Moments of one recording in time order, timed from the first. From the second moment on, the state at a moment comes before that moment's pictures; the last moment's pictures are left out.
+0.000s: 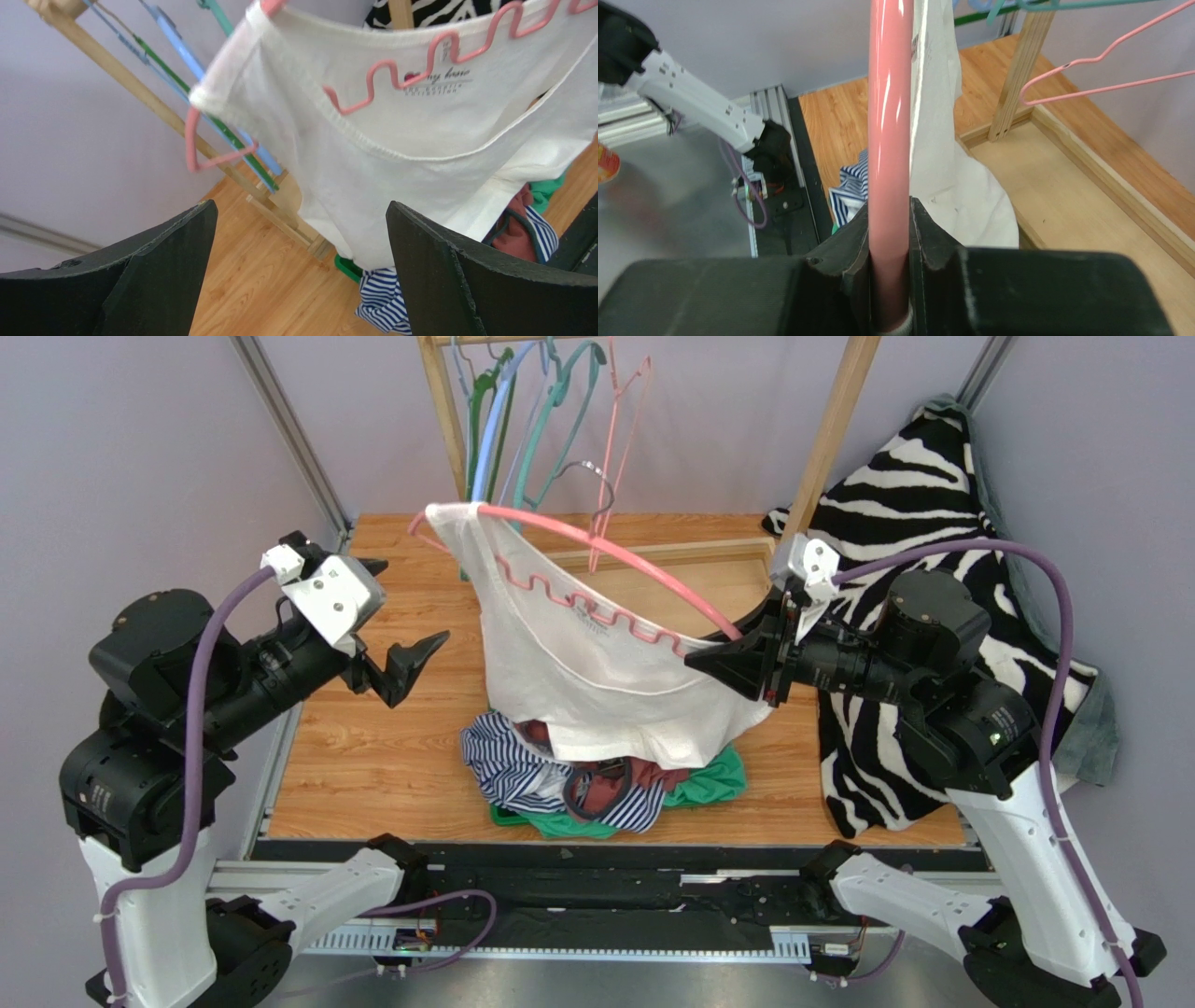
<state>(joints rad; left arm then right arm) -0.48 0.97 1.93 -1.07 0.21 0.41 0.62 0.96 1.55 -0.68 -0.58 -0.02</state>
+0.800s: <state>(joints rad) -0.48 1.13 2.00 -1.33 0.78 0.63 0.74 1.03 1.49 -0.90 -0.73 -0.33</state>
